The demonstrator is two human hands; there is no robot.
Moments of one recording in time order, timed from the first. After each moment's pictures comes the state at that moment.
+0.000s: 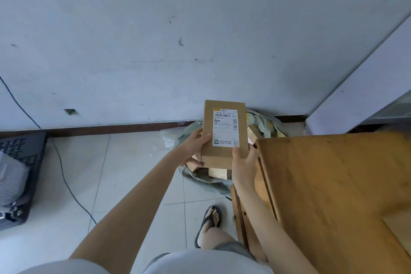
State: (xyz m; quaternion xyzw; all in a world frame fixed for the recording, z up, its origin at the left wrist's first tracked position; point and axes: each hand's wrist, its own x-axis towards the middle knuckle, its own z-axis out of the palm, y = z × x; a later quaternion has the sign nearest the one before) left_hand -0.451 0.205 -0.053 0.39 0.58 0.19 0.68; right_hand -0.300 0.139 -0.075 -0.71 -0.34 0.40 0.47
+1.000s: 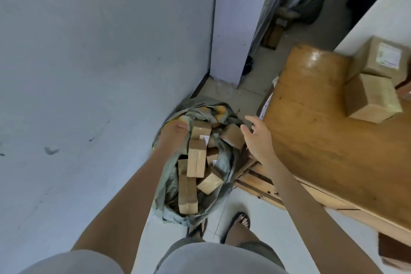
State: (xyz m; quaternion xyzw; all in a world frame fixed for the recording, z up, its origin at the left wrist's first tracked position) left_hand -0.349 0.548 -0.086 0.76 0.38 0.01 0.53; right_hand -0.234 0.332 -0.057 -0.88 -0.12 0.20 0.42
